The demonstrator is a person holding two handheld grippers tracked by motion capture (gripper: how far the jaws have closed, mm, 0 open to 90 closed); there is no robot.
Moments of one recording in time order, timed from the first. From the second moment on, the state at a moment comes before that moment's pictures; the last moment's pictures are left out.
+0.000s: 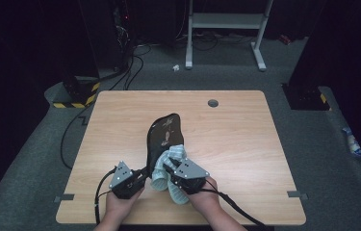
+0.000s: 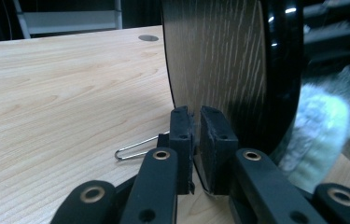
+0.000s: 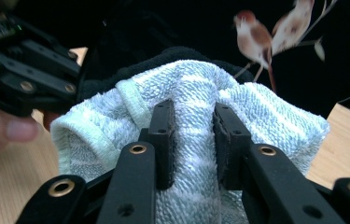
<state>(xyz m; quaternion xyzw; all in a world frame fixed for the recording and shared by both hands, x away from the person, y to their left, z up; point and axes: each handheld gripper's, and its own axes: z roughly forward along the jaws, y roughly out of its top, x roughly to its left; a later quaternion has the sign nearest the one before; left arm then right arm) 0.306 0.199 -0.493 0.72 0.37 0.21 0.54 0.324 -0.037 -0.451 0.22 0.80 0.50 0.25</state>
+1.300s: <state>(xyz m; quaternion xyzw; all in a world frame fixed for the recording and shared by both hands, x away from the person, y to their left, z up) 0.312 0.194 -0.496 0.73 0.36 0.19 0.56 0.330 -0.045 -0.492 0.24 0.82 0.47 0.22</state>
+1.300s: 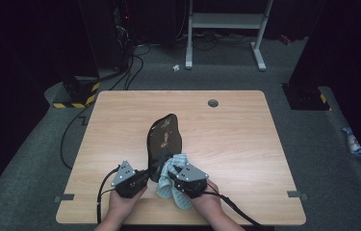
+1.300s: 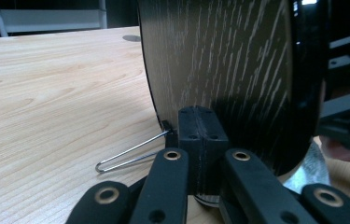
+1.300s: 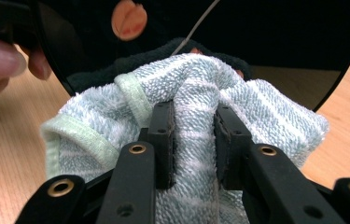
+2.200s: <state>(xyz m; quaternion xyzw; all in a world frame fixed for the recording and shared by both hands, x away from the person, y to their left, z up) 0.312 0.194 -0.495 0.73 0.35 0.19 0.56 0.341 -0.034 -0.398 0.19 0.77 0.54 0.27</state>
